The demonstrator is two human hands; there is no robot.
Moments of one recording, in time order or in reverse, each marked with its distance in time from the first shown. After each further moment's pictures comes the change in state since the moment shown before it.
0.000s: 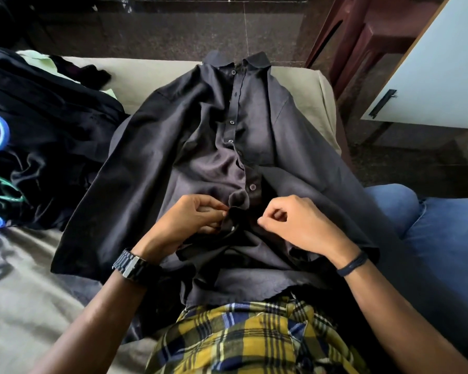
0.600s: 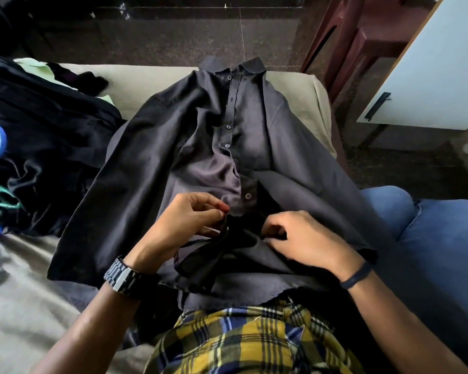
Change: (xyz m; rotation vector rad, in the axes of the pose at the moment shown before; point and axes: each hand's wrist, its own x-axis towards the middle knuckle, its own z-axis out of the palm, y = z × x) left_hand -0.013 0.015 0.006 0.094 0.075 0.122; right_hand -0.010 0.005 -0.001 -0.255 -0.120 -0.100
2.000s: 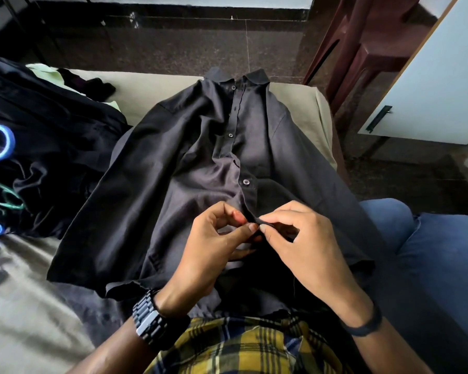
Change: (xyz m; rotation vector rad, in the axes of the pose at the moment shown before) left_hand -0.034 0.013 0.053 -0.436 0.076 0.115; right_hand -0.026 -0.035 -0.007 0.361 0.551 -0.117
